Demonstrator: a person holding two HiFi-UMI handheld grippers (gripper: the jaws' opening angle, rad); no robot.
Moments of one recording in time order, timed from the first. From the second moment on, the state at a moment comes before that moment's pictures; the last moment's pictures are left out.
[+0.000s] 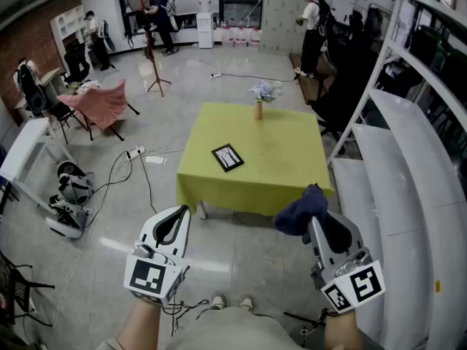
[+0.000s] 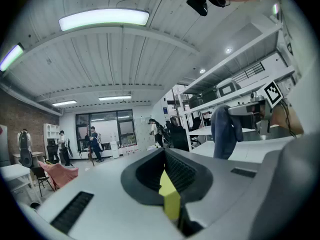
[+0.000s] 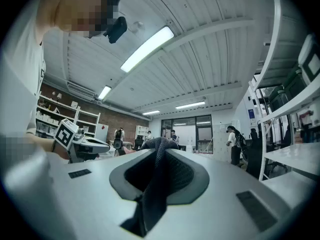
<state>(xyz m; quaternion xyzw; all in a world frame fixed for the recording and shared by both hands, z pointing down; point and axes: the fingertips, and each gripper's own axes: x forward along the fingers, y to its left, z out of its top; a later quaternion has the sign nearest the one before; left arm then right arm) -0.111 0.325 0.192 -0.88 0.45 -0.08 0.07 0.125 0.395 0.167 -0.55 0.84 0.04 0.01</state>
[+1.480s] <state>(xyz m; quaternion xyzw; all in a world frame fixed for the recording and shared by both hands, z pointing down) -0.080 0.252 0.249 -0.86 0.49 -0.07 0.06 0.134 0.291 0.241 -0.48 0.88 0.00 0.02</state>
